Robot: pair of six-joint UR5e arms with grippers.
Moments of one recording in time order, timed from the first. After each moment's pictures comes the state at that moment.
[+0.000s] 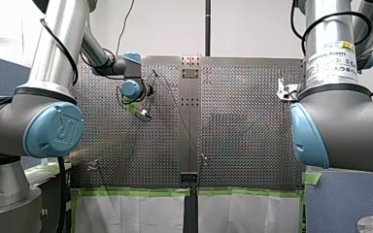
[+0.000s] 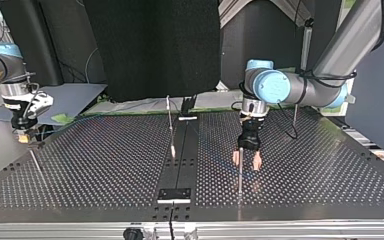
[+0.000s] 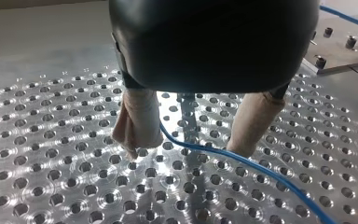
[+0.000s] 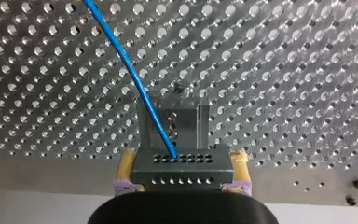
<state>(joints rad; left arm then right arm) -0.19 -1.85 -1.72 -2.60 -1.65 -2.72 1.51 -1.13 1.50 -0.32 1.23 1.55</state>
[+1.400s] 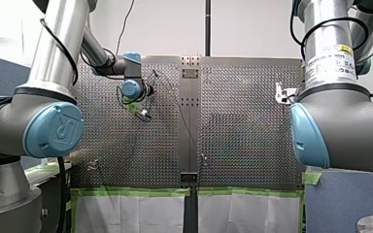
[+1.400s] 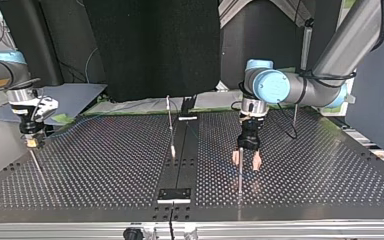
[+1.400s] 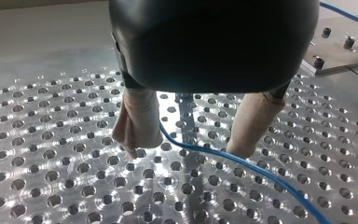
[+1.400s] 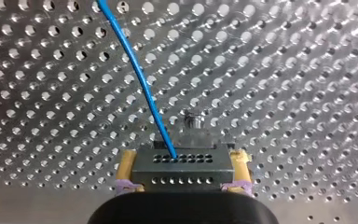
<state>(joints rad) -0.19 -1.85 -1.72 -2.60 -1.65 -2.72 1.53 -1.07 1.44 -0.34 1.18 1.54</state>
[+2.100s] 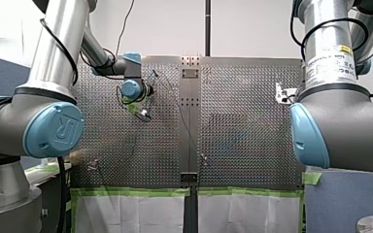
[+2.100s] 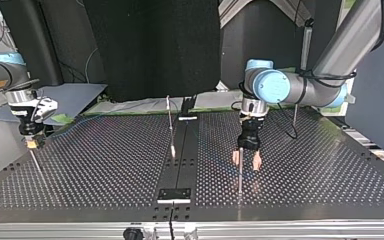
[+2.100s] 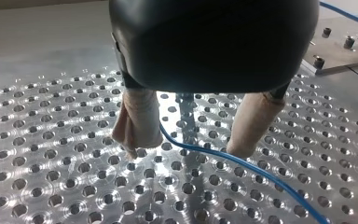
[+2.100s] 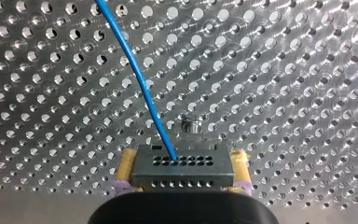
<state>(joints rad) -0.19 -1.85 -1.72 -2.60 -1.65 -2.72 1.52 -1.06 1.43 -0.34 1.16 1.53</state>
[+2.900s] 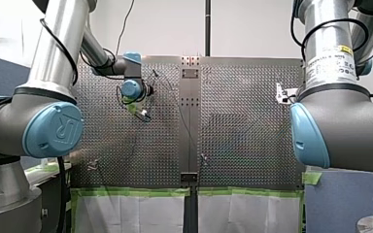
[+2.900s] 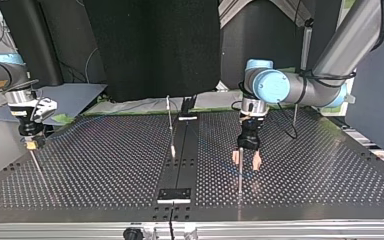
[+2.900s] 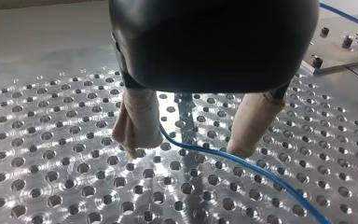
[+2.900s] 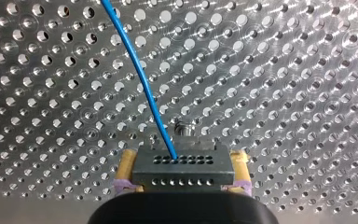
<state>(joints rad) -0.19 -1.85 -1.72 -2.60 -1.65 -2.72 1.52 -1.05 1.43 -0.37 1.13 1.53</state>
